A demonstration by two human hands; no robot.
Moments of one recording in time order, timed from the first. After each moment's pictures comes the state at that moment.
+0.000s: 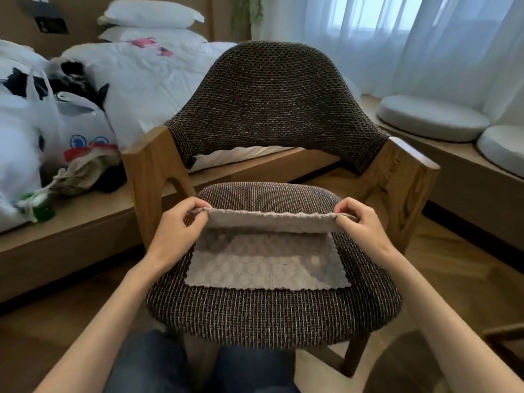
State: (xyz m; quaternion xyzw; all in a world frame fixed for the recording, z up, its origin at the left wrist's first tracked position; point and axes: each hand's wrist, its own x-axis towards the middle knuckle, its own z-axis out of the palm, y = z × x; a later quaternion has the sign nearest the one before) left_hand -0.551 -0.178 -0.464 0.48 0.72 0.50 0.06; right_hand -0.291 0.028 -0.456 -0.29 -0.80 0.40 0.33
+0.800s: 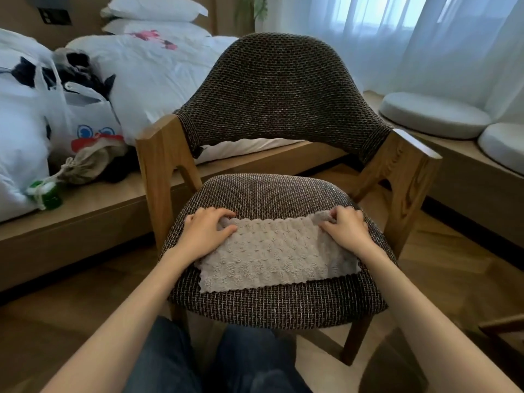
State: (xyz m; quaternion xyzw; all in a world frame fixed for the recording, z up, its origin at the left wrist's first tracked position) left_hand -0.549 -0.156 -0.502 0.50 0.84 0.22 0.07; right_hand -0.317 0.027 -0.488 -0.50 -0.84 0.19 0.12
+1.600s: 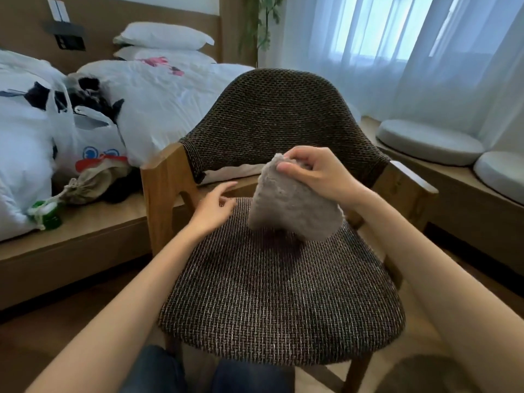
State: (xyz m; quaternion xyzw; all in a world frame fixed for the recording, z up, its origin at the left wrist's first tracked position) left_hand -0.575 -0.106 -0.444 0.44 0.76 0.45 0.15; right_hand -0.384 0.011 -0.339 -0.08 -0.89 0.33 0.29
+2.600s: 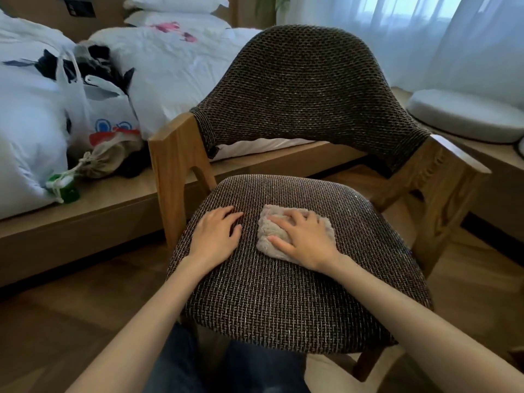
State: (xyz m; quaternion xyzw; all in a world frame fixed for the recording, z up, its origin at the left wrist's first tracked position) left_hand -0.561 -0.145 -0.524 0.47 0.86 0.19 0.01; right_hand -0.397 -0.002 -0.520 -0.22 -0.97 0.04 0.06
